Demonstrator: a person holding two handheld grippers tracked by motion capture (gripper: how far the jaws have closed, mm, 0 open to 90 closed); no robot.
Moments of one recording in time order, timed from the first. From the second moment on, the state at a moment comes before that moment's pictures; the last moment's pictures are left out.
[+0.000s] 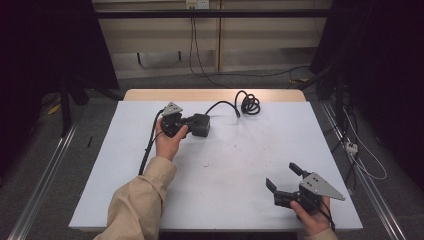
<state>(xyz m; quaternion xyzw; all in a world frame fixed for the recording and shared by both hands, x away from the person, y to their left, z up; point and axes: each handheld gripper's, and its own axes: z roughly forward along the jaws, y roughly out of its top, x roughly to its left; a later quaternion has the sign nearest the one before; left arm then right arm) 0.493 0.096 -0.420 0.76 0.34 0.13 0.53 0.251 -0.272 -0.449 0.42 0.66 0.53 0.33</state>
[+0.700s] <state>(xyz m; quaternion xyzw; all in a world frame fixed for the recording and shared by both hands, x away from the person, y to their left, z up) 0.500 0.093 -0.423 0.77 0.35 0.13 0.52 0.251 -0.270 -0.449 0.42 0.66 0.53 0.32</state>
